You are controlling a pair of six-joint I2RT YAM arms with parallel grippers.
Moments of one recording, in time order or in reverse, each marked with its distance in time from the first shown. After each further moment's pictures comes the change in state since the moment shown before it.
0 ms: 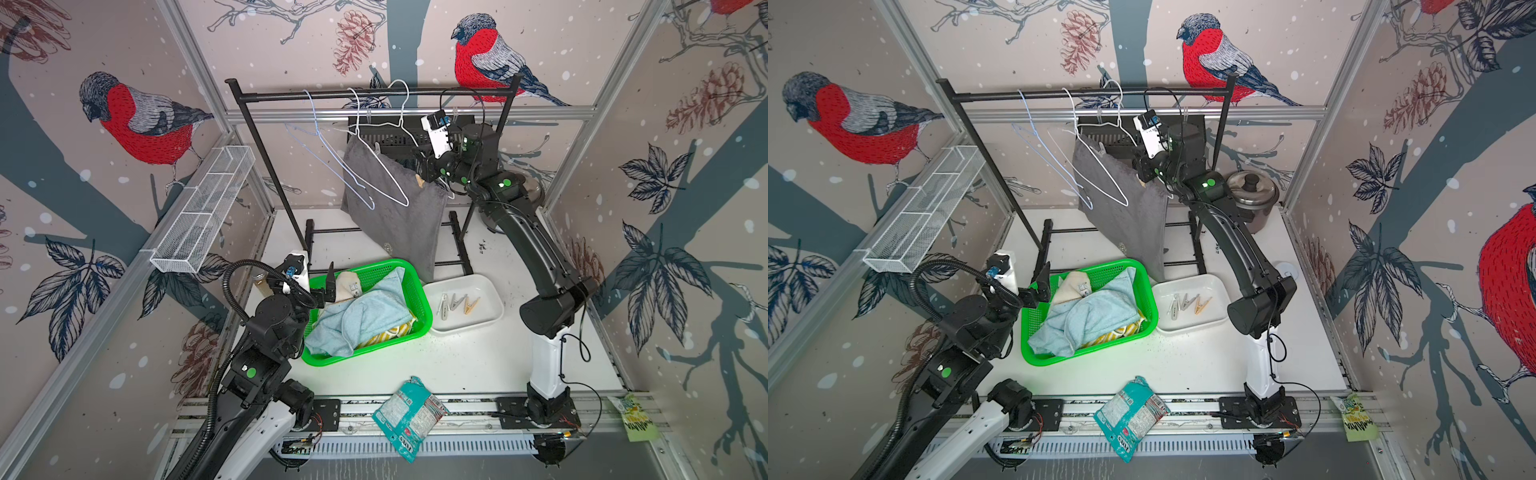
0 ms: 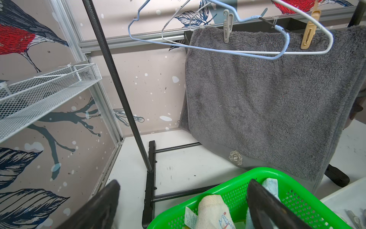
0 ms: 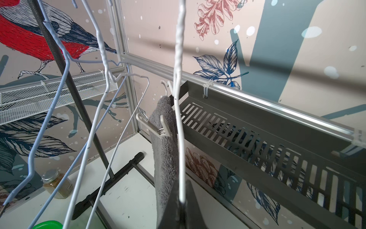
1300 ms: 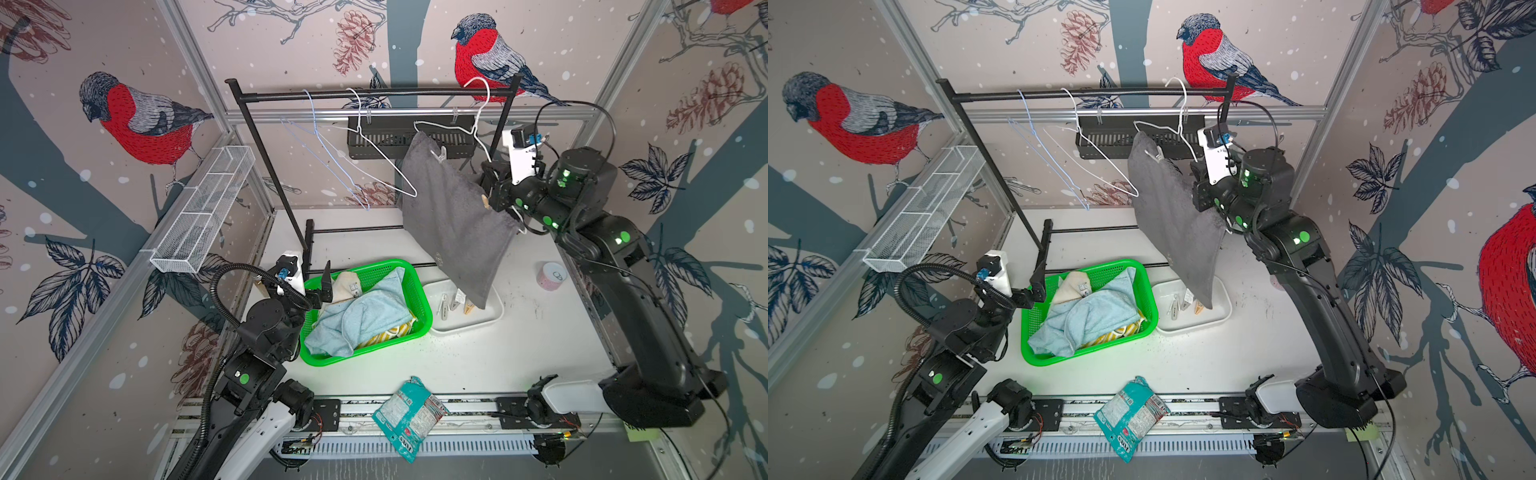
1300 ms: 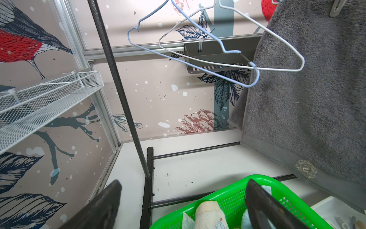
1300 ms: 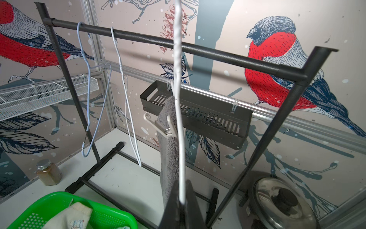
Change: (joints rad) left arm 0.000 -0.016 0.049 -0.022 0.035 -0.010; right arm -0.005 -0.686 -0.510 -0.154 0.222 -0.018
